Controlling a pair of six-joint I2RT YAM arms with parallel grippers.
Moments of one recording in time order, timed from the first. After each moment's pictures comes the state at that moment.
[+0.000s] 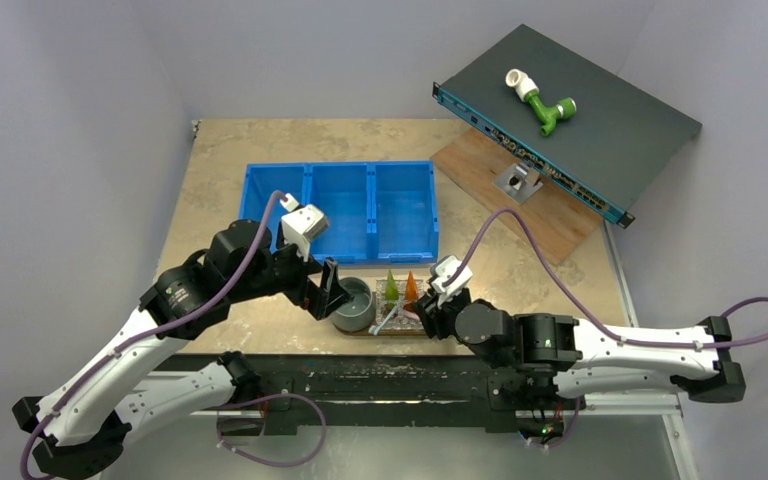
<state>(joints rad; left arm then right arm) -0.81 0.80 1.10 -0.82 0.16 -0.28 1.45 0.80 0.71 -0.35 0.72 0.31</state>
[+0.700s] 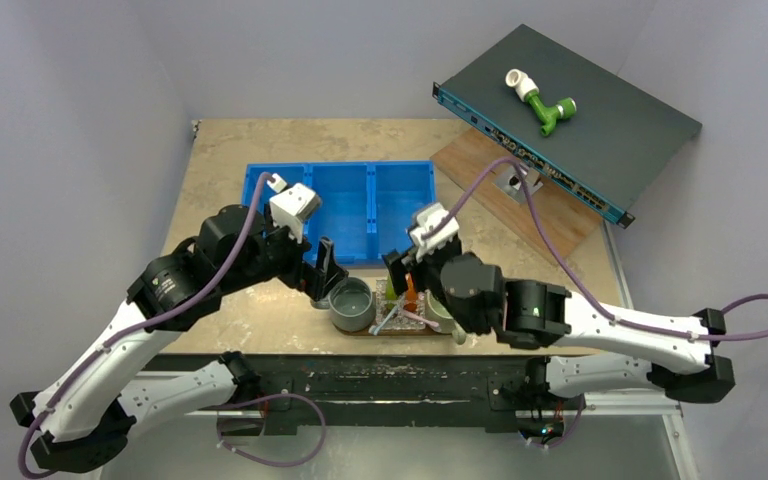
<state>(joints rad) -0.81 0.85 1.24 -0.88 0.05 -0.26 1.41 1.01 1.07 -0.33 0.81 0.15</state>
